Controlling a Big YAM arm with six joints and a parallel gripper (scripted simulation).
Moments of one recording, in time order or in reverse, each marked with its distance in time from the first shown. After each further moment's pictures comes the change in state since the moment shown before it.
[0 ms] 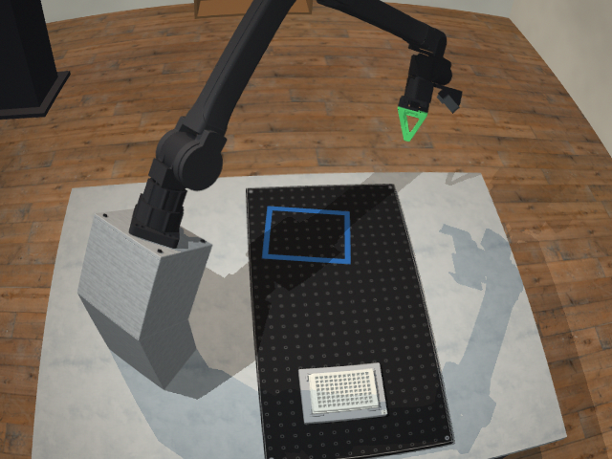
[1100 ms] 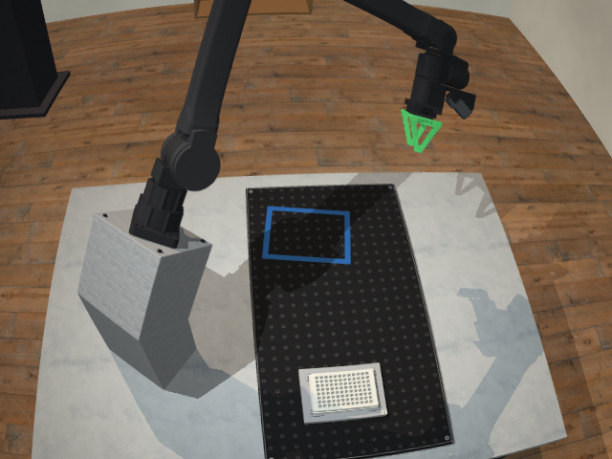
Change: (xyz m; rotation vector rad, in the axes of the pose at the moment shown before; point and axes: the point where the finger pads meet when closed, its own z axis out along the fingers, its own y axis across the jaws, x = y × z) arm -0.022 -0.142 0.002 0.001 0.001 -0.200
